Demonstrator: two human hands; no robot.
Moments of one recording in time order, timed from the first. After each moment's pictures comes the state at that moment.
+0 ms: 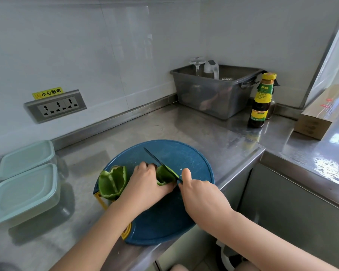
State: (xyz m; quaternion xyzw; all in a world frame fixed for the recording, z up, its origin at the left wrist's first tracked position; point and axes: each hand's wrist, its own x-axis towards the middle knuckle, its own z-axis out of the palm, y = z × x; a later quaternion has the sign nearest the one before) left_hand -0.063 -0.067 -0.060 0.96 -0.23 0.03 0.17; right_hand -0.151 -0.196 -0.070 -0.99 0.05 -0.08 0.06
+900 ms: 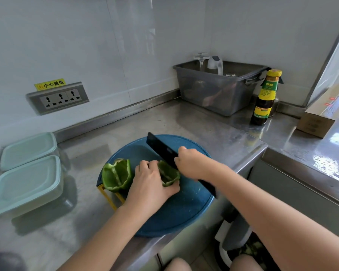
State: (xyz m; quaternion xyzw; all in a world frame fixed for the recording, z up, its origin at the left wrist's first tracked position) left_hand -0.080 -0.059 -0.078 0.94 -0.25 0.12 0.19; right_hand -0.085 -0.201 -0.034 -0.97 0.08 0.07 0.23
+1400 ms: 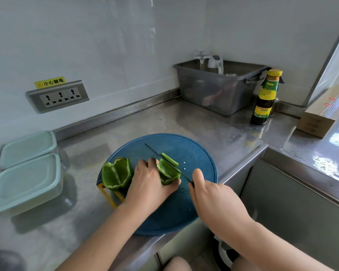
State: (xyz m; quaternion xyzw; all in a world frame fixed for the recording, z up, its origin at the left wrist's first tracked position) left_hand -0.076 -0.060 -0.081 0.94 -0.23 0.15 0.22; right_hand -0.177 -0.195 -0.062 -0.99 0.04 -0.15 0.05
